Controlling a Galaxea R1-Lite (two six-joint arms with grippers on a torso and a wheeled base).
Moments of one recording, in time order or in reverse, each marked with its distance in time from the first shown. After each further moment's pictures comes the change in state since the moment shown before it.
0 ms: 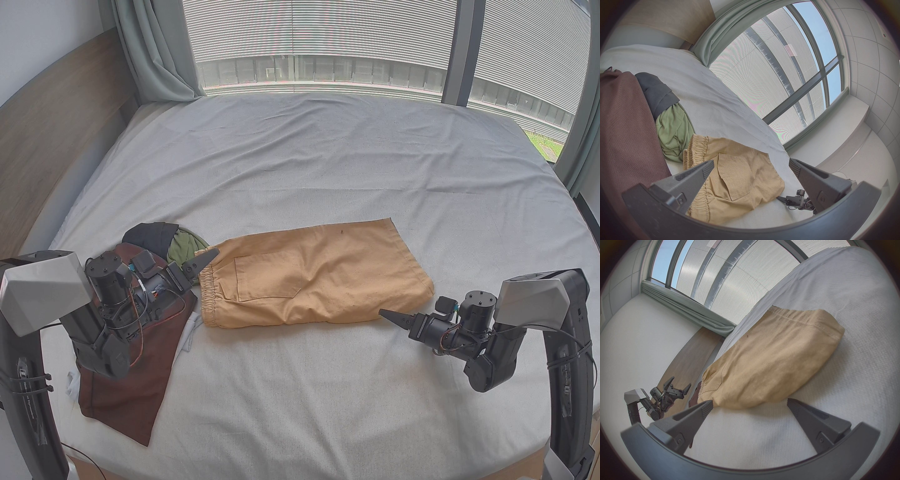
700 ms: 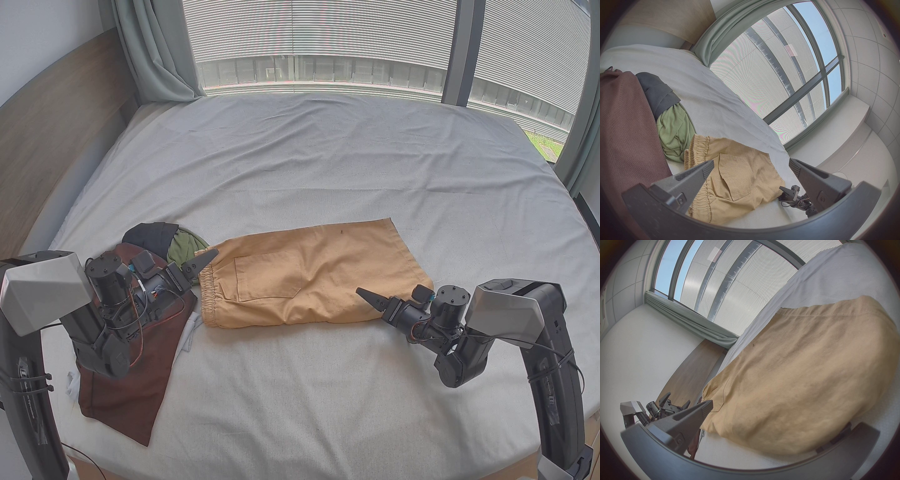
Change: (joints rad) left arm 0.004 0.005 -0.003 0.000 0.000 0.000; right arm 0.101 0.111 -0.260 0.001 -0.145 0.124
